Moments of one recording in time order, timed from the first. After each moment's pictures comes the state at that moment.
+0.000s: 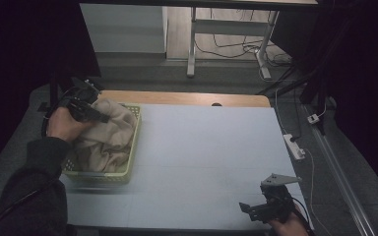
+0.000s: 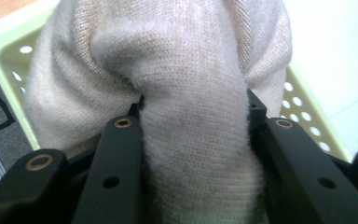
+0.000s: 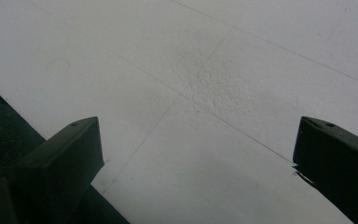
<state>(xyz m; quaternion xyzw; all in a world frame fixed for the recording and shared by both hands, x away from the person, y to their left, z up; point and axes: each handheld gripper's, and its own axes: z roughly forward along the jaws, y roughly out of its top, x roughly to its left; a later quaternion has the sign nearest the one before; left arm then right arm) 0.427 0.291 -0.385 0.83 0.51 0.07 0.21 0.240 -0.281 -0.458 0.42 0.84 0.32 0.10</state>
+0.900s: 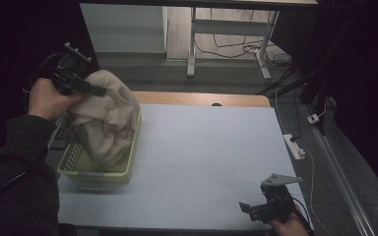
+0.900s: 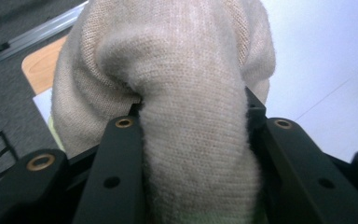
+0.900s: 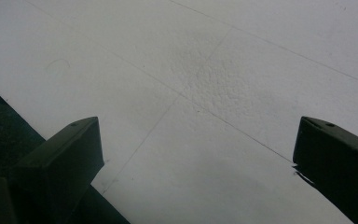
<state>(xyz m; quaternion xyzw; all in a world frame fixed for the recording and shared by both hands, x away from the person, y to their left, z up) 0.414 0.289 -0.278 0.83 0.47 0.10 0.28 0.240 -0.282 -0.458 0.42 0.84 0.32 0.10</state>
